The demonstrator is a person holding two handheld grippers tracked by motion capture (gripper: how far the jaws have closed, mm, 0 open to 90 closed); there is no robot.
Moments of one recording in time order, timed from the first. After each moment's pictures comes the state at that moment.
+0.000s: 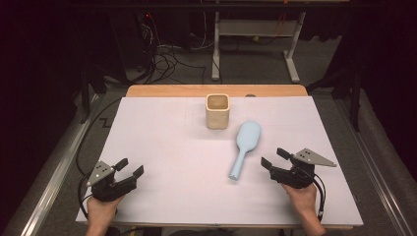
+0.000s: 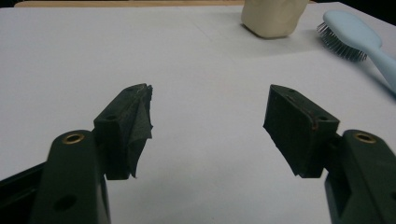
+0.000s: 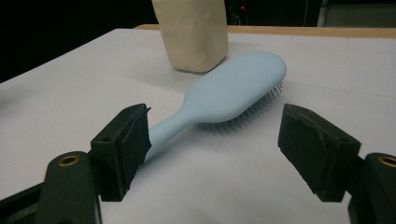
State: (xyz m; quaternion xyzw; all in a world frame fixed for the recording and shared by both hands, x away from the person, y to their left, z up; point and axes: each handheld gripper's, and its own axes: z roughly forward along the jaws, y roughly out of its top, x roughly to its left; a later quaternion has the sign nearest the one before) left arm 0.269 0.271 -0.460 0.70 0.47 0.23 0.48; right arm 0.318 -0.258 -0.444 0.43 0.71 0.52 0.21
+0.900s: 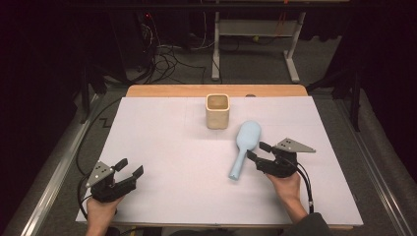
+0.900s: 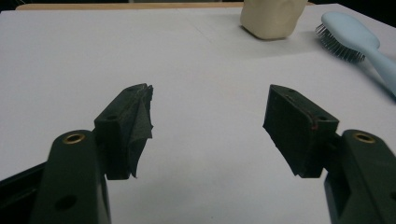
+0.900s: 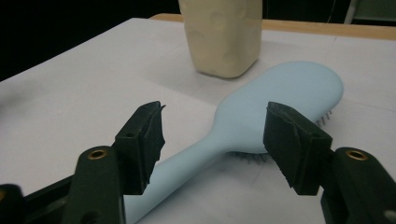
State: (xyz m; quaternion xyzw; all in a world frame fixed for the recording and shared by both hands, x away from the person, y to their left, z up) left arm 0.267 0.272 -0.460 0.70 0.47 0.23 0.49; right arm 0.345 -0.220 -0.437 0.41 0.74 0.51 0.18
